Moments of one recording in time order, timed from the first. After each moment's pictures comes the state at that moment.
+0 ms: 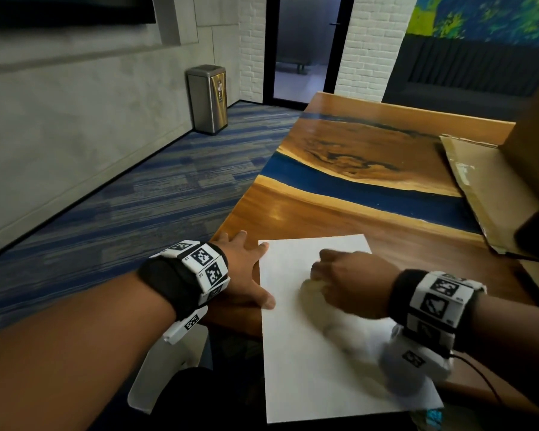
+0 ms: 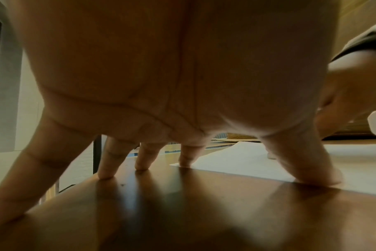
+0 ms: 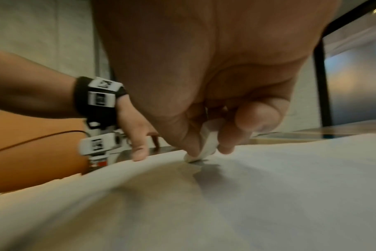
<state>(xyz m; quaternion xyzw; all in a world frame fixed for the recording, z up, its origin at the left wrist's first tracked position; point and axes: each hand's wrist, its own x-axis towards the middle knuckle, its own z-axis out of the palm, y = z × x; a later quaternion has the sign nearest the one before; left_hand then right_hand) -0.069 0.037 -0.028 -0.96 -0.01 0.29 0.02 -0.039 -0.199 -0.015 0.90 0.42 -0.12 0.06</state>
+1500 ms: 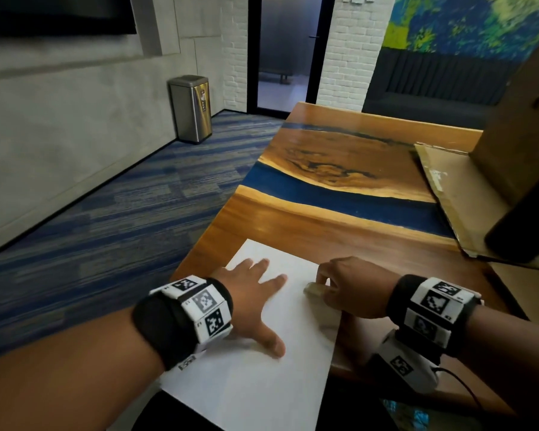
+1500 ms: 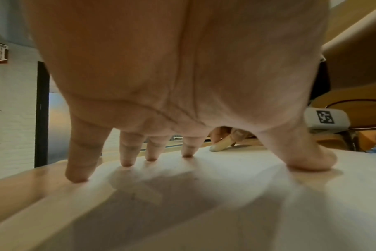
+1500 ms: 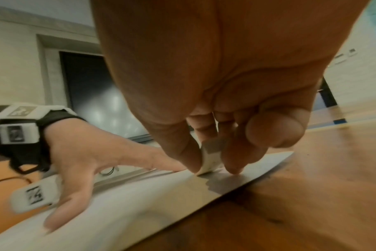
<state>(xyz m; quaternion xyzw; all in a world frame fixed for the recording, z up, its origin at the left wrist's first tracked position) -0.084 -0.009 -0.033 -0.96 0.12 0.26 0.04 -0.017 -0.229 -0.021 0.93 0.33 -0.14 0.02</state>
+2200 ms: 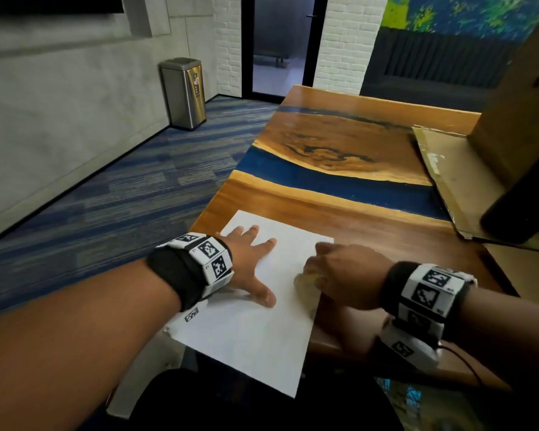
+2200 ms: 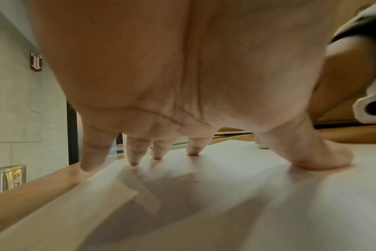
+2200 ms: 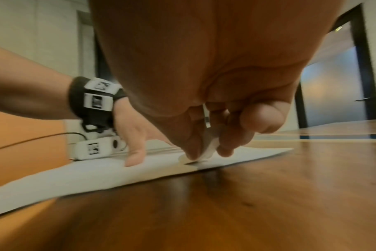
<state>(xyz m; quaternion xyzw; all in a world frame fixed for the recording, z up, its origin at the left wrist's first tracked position) -0.045 -0.001 -0.032 -0.96 0.09 0.27 0.05 -0.031 -0.227 -0.019 0.91 0.40 -0.12 0.05</state>
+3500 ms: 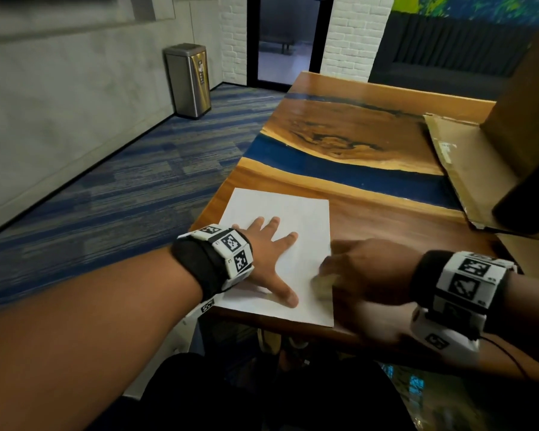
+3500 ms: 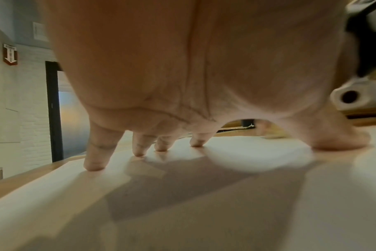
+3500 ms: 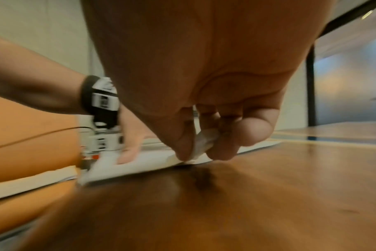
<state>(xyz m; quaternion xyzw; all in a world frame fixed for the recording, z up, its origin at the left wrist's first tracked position) -0.046 -0.012 -0.045 -0.95 0.12 0.27 0.05 -0.037 -0.245 -0.017 0.87 0.46 -0.15 0.09</state>
